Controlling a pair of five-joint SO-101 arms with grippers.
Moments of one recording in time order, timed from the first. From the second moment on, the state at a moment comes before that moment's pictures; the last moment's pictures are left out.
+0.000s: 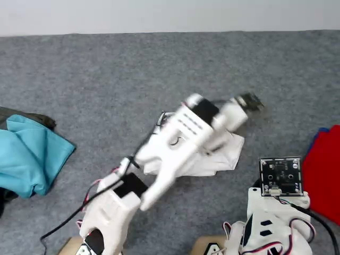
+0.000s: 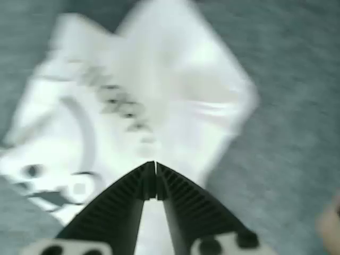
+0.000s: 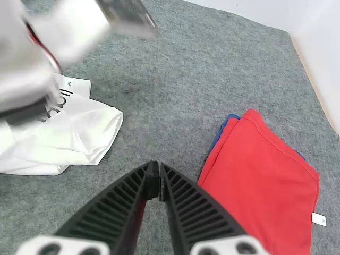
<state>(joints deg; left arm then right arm) 38.8 32.5 -32.4 94.6 -8.6 17.1 -91.8 38.8 93.8 23.3</state>
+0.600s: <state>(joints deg) 41.6 43.4 -32.0 96.4 -10.2 17.1 -91.8 38.8 93.8 23.3</state>
